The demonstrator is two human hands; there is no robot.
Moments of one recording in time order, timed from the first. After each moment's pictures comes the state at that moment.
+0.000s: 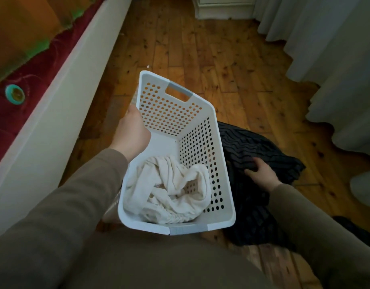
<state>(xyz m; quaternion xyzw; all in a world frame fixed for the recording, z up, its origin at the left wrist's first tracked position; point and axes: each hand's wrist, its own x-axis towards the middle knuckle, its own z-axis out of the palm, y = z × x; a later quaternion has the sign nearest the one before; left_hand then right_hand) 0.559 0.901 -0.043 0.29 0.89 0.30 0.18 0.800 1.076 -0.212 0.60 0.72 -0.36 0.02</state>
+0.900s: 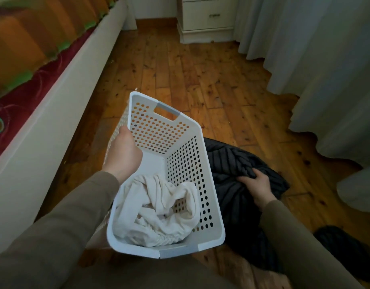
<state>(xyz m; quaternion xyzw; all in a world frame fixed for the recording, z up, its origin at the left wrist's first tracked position) 0.581 0.918 -0.051 0.31 0.88 0.31 0.17 0.812 1.073 -0.202 0.61 0.52 -0.55 -0.24</state>
